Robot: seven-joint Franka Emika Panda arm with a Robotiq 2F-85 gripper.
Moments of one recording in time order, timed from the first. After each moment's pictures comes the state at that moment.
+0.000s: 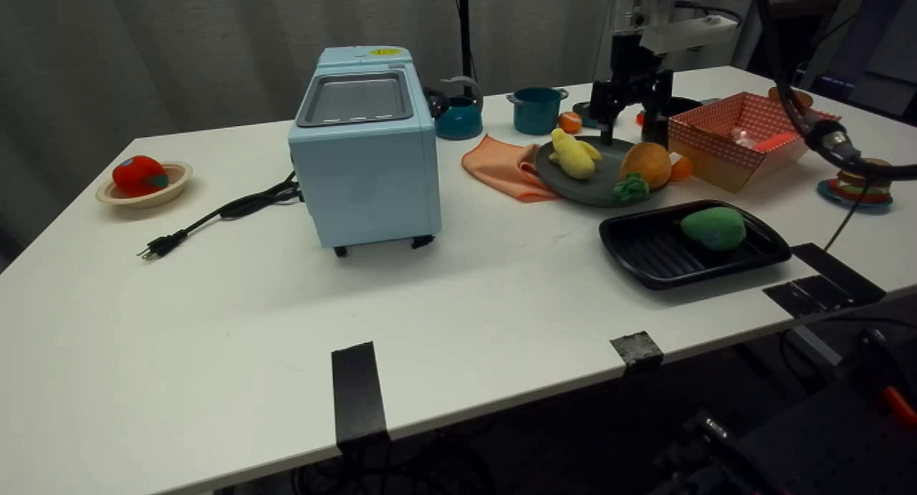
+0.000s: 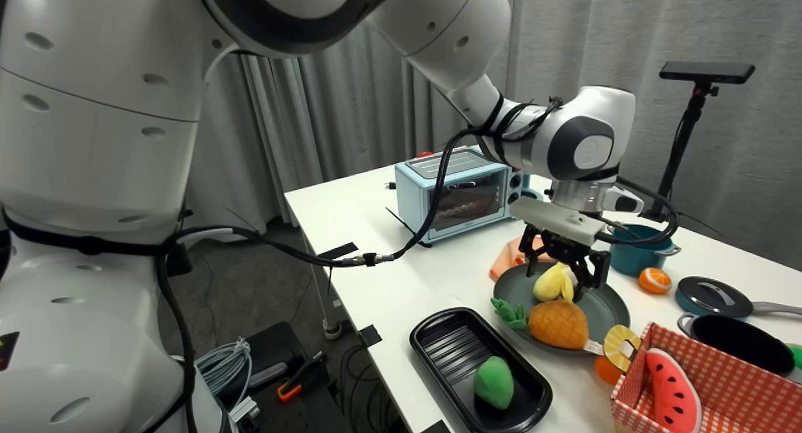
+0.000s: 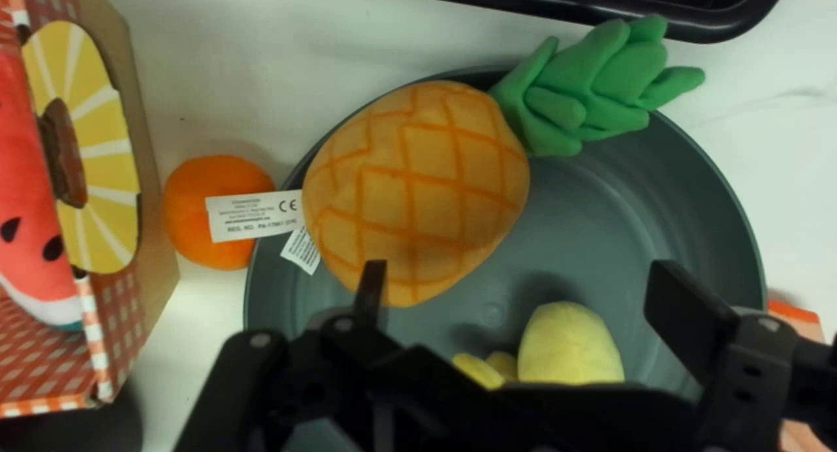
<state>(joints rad) -0.11 0.50 -0.06 -1.80 -0.02 2.15 -0.17</state>
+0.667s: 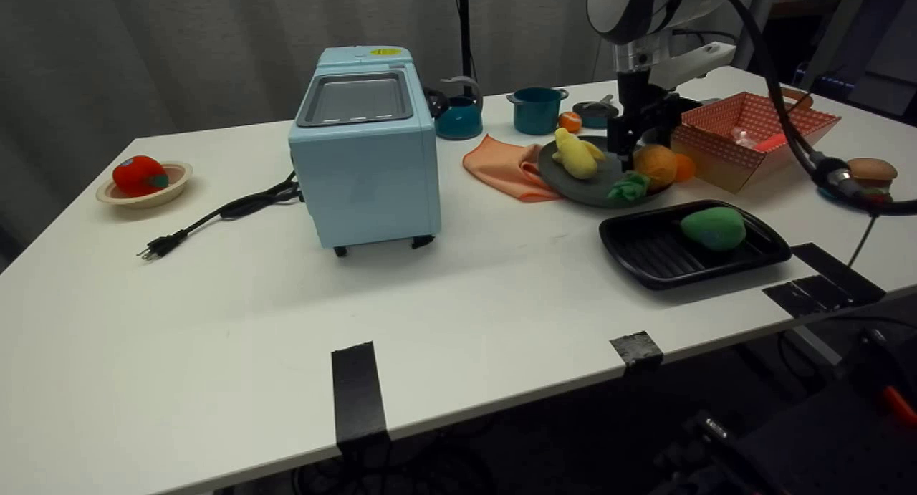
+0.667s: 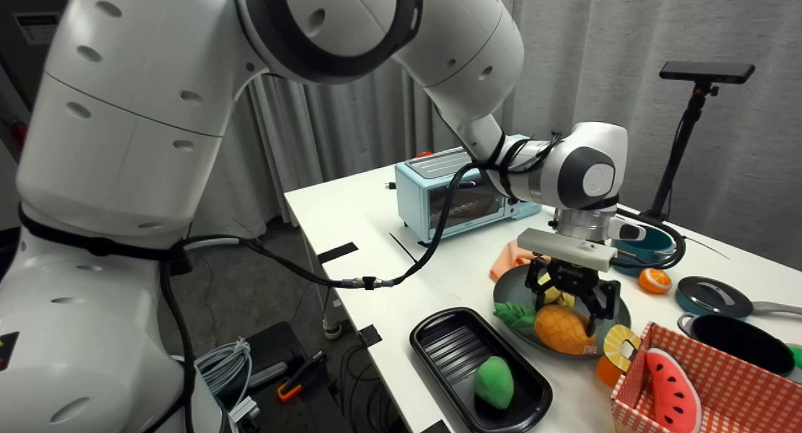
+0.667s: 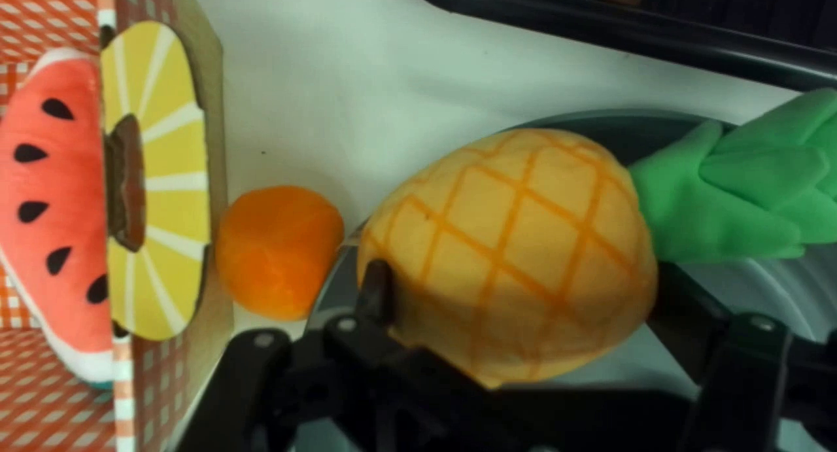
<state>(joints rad) -0.11 0.60 -0.08 -1.77 -0.18 2.14 -0.16</state>
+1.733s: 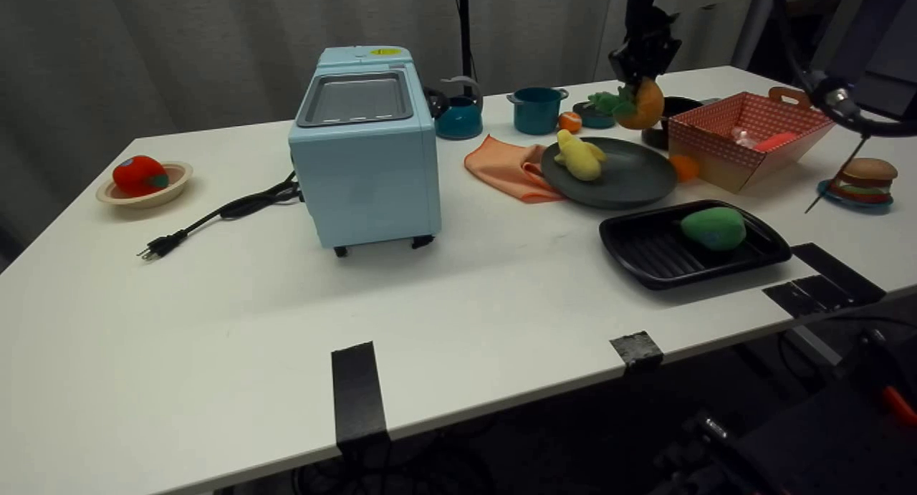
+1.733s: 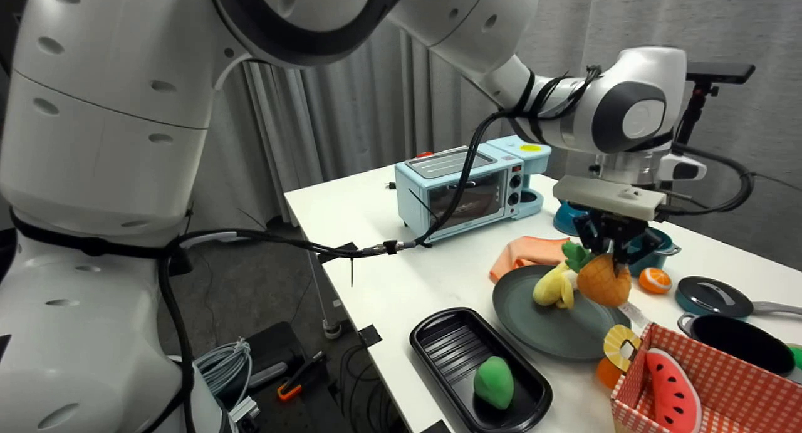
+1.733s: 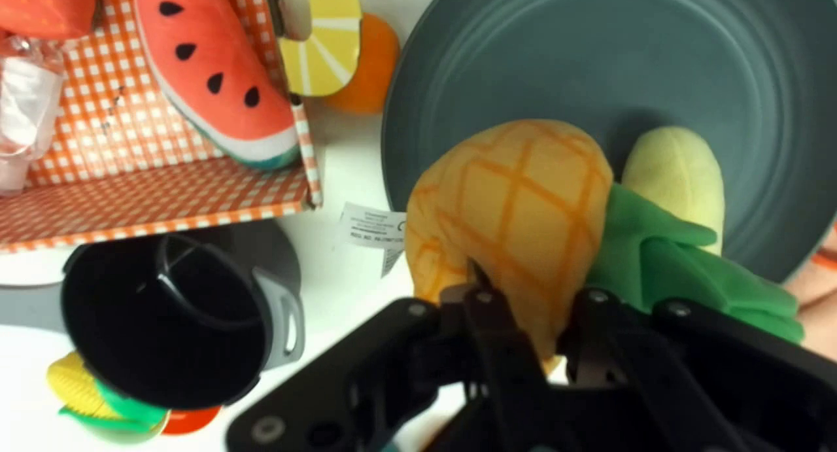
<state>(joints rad) -0.15 0.53 -0.08 -1.62 -0.06 2.14 -0.17</state>
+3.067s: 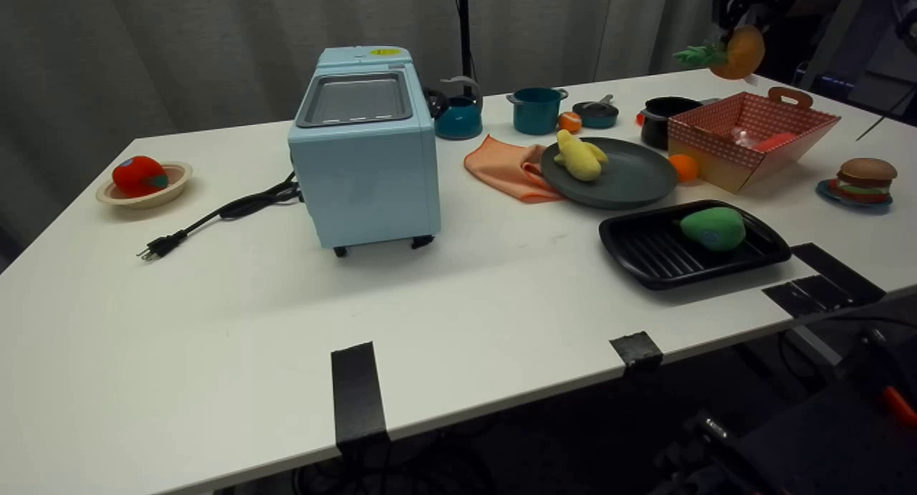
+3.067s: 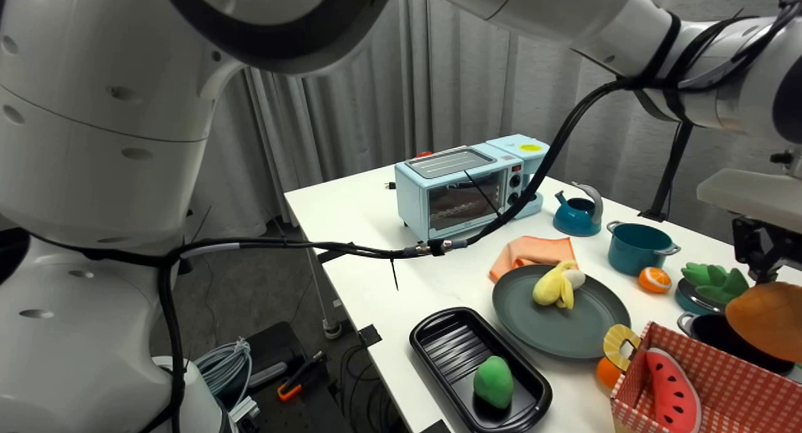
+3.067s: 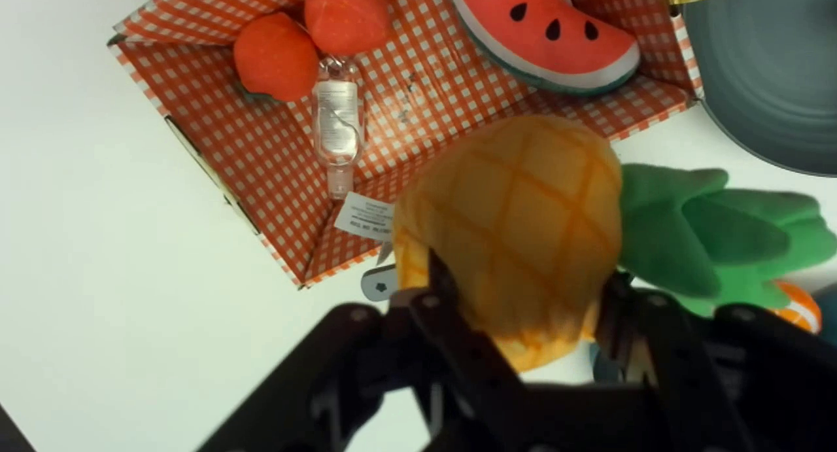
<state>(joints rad) -0.37 0.55 -0.18 -1.46 0.05 2.13 -0.17</state>
